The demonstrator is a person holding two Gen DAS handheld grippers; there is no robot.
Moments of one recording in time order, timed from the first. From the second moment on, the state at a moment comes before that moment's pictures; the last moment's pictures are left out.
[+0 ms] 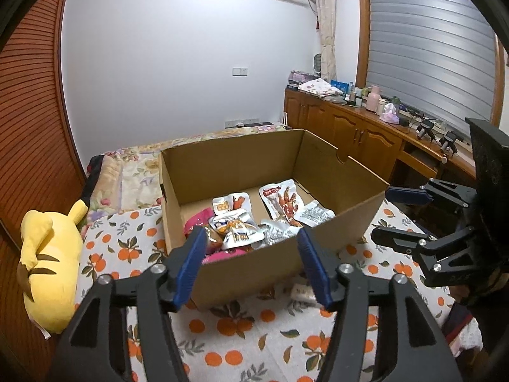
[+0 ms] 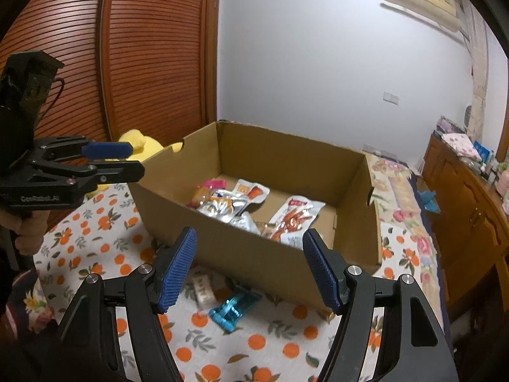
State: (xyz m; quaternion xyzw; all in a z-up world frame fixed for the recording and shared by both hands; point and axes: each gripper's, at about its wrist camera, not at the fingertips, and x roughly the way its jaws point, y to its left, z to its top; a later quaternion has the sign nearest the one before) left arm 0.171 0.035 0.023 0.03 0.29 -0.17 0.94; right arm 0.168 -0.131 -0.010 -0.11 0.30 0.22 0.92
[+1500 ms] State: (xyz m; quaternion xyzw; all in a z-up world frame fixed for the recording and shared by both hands) left arm 0.164 -0.003 -0.077 0.01 0.37 -0.18 0.91; right arm 0.193 -0.144 -0.117 -0.05 0.45 0.21 0.87
